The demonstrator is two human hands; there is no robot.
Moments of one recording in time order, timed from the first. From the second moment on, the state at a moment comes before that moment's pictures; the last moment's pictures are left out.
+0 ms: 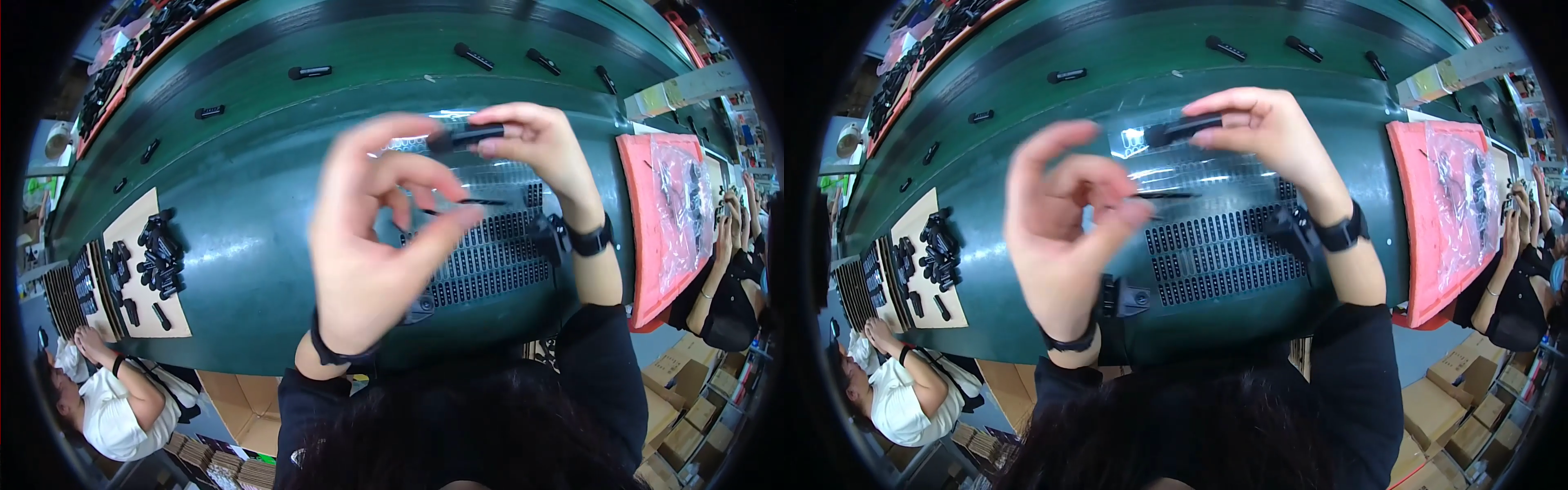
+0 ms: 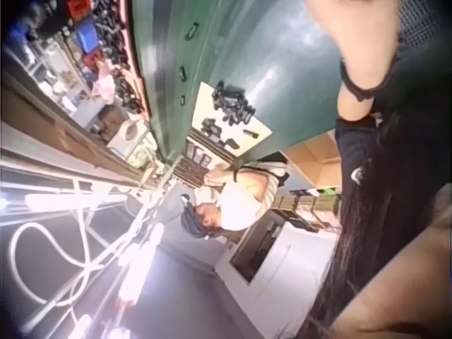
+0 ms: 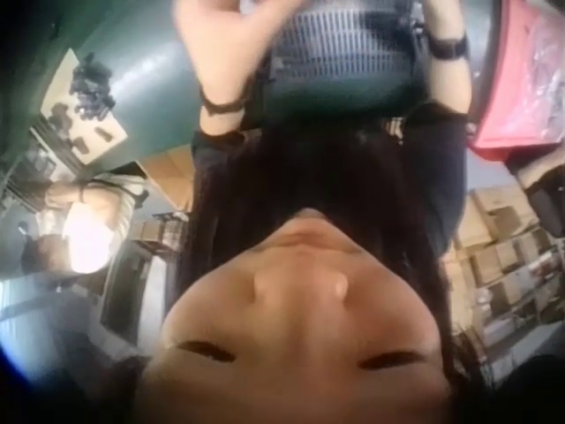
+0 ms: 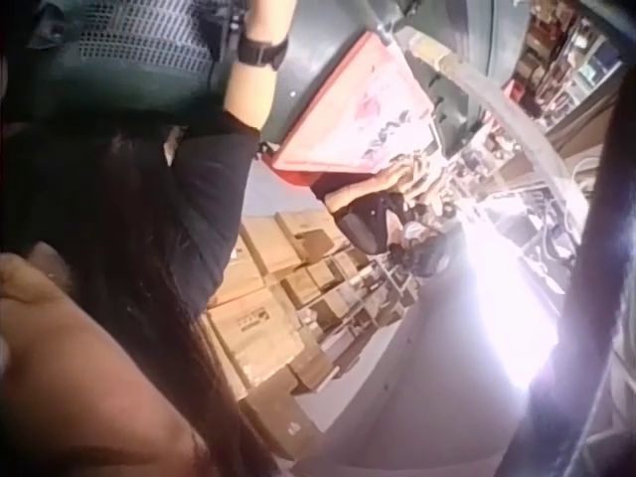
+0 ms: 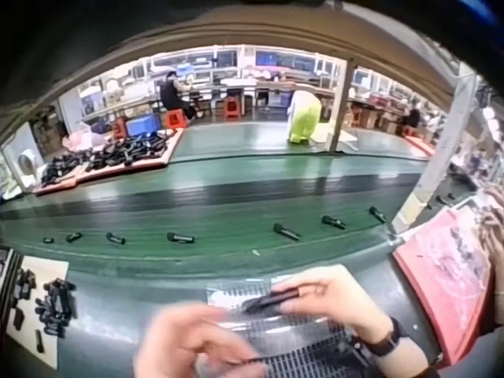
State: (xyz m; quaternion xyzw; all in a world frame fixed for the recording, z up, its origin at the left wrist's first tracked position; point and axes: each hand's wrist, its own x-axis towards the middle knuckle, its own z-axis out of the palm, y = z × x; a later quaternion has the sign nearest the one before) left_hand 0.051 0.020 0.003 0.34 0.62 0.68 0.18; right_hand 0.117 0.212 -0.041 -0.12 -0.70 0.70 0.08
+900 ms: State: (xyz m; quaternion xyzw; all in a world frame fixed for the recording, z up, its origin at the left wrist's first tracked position) left_hand 0.037 0.017 0.002 0.23 0.53 0.79 0.22; right_hand 0.134 0.137 0.008 -0.05 -0.86 0.37 0.34
